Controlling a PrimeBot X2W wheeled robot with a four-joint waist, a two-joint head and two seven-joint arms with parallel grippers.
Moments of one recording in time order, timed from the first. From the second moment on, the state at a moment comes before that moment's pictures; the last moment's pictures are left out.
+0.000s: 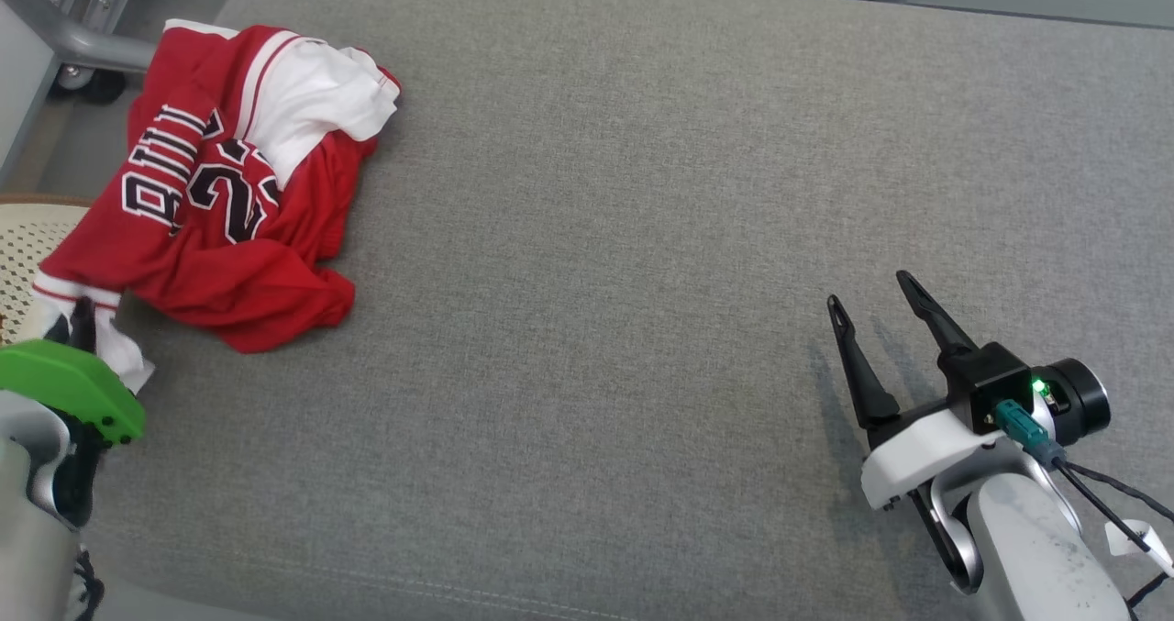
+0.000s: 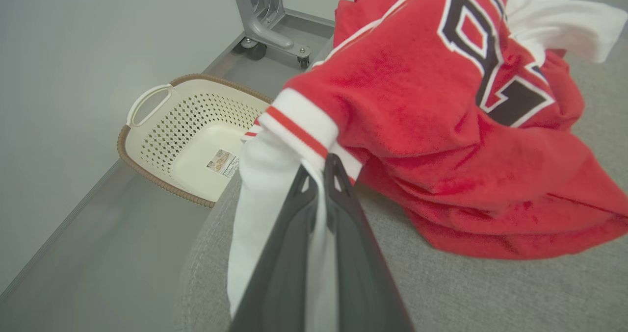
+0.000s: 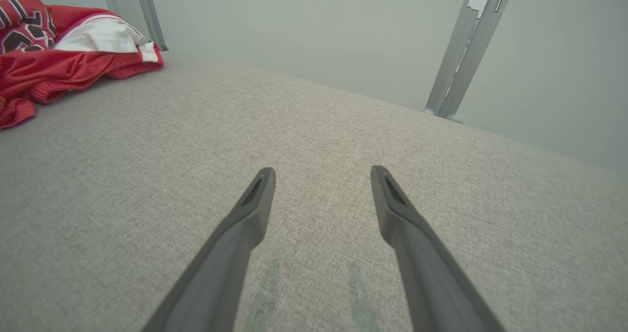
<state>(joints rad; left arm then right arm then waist) -0.63 0.45 -0.35 1.01 -0.78 -0.11 -0.09 -0.26 -0.14 0.13 0.30 -0.01 0.13 -0.26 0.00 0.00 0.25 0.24</state>
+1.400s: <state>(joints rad) -1.04 0.59 -0.68 -0.30 -0.80 -0.08 0.73 -0.23 -0.05 0.13 0.26 0.18 0.13 -0.26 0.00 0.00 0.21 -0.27</state>
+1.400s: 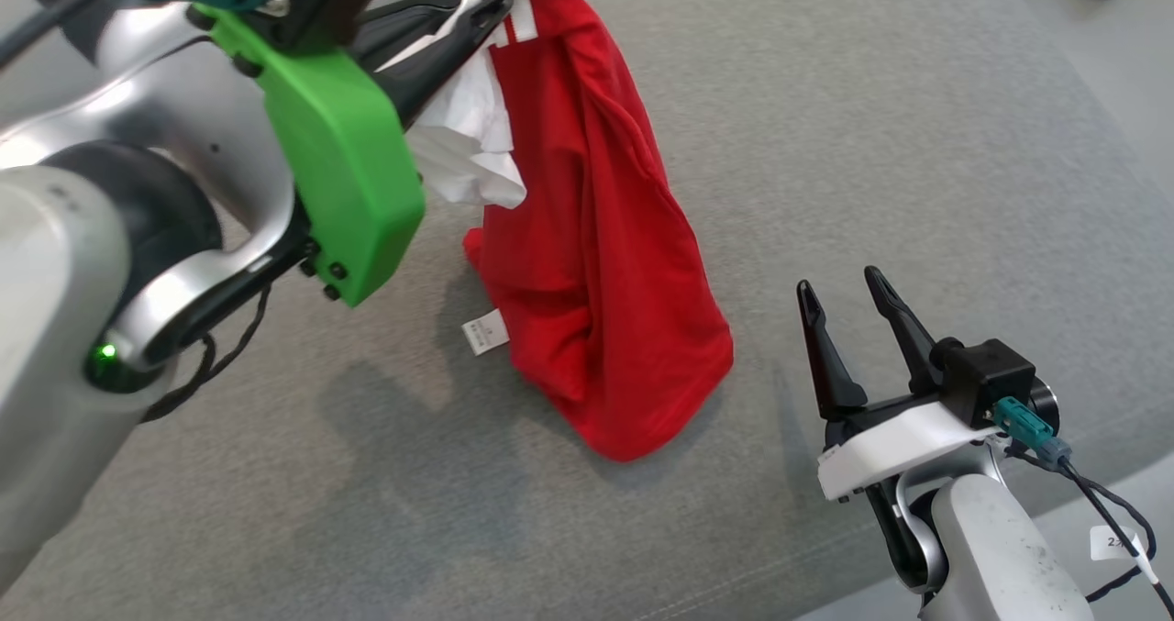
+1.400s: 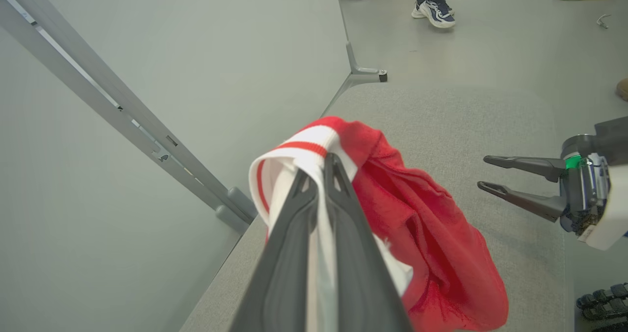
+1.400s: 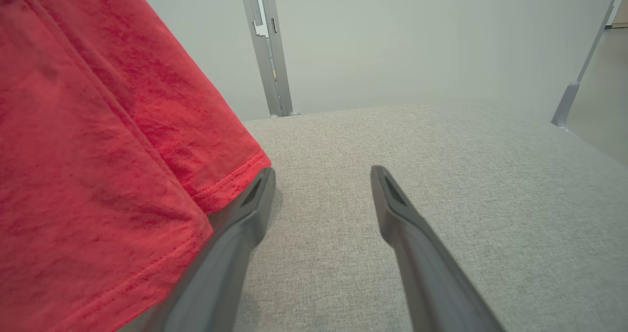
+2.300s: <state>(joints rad) -1.05 0.21 -1.09 0.43 -0.62 -0.13 -0.19 -0.25 -0.05 0.22 0.26 0.23 0.13 -0.26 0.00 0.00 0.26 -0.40</state>
